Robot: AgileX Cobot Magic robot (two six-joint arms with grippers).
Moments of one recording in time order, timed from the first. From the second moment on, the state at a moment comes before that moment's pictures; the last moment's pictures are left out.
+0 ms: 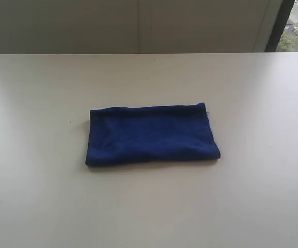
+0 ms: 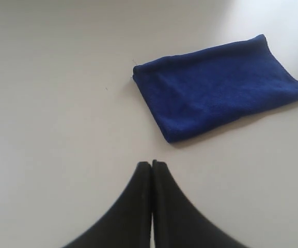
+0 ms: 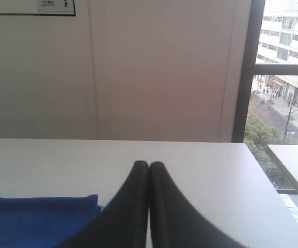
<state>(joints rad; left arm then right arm) -0.55 0.46 -0.52 0.11 0.68 -0.27 -0.11 0.03 -0.39 0.09 0.44 -0.05</state>
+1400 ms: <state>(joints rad) -0.55 0.46 -0.52 0.11 0.68 -0.27 -0.16 0.00 -0.01 0.09 0.37 -0.04</state>
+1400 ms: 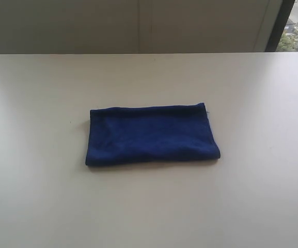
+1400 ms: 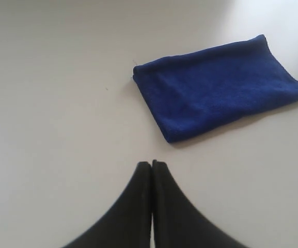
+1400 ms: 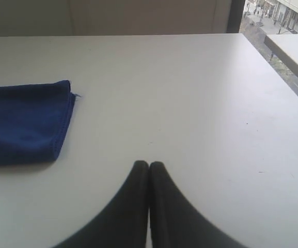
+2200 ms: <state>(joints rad) -0.33 0.44 -0.52 0.11 0.67 -0.26 -0.16 0.00 -0.01 0.09 0.36 -0.04</state>
